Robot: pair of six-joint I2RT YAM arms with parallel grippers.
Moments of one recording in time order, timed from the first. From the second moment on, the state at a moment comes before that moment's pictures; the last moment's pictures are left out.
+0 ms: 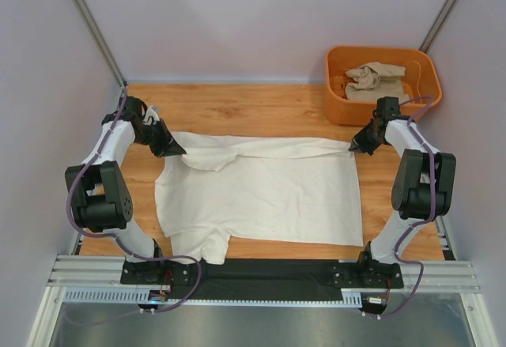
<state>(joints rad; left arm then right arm) 0.15 1.67 1.27 -0.81 0.60 -0.42 -0.14 1.80 1.28 -0.61 -0.15 0.75</state>
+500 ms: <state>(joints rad) 0.19 1.70 1.27 -0.86 0.55 -0.36 -0.14 1.80 1.25 -0.64 -0.10 0.68</state>
